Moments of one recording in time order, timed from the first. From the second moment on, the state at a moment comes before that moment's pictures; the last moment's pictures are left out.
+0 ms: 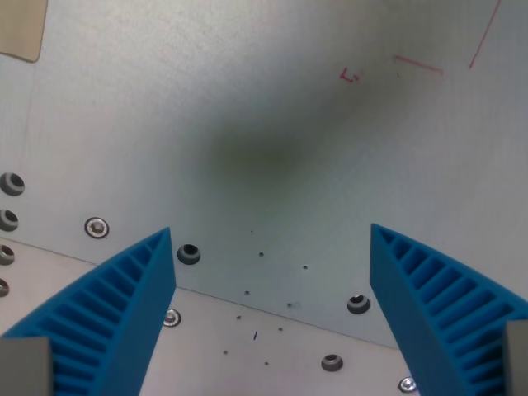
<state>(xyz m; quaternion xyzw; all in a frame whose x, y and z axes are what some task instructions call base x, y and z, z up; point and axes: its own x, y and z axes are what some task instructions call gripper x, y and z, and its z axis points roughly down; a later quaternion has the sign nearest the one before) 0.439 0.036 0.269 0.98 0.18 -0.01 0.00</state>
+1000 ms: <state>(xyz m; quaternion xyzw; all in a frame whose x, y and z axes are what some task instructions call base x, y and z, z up) 0.439 0.036 0.269 0.96 0.26 -0.01 0.00</state>
